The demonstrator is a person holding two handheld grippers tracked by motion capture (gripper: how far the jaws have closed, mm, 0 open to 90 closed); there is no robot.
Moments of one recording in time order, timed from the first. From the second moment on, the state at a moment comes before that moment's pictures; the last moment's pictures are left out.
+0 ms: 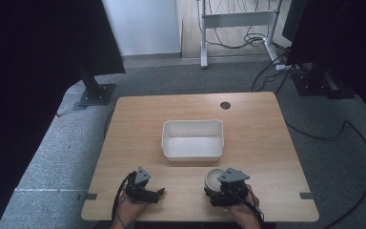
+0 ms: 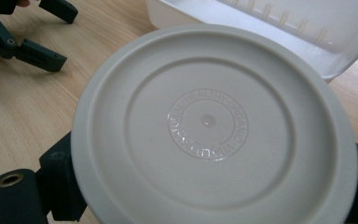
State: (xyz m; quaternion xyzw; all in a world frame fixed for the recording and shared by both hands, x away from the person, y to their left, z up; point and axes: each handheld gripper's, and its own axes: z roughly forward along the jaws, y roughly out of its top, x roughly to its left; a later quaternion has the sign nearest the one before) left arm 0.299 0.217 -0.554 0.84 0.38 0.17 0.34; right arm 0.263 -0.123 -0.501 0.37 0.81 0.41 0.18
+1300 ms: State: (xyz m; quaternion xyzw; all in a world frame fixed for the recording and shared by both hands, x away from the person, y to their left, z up) left arm 0.299 0.217 -0.554 0.84 0.38 0.17 0.34; right arm 0.299 -0.109 -0.488 0.38 0.80 0.42 0.18
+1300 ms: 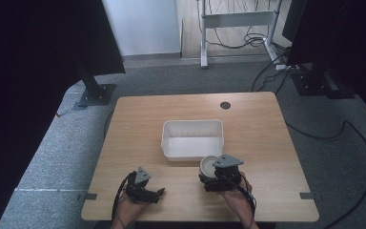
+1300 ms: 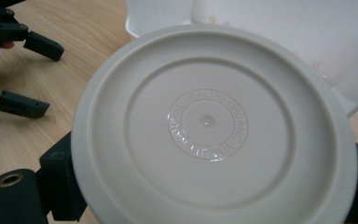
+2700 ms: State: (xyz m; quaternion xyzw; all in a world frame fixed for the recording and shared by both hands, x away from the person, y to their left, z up) left arm 0.299 0.217 -0.554 0.84 0.38 0.17 0.34; right arm 0.349 -0.073 -0.478 0.39 0.80 0.42 0.20
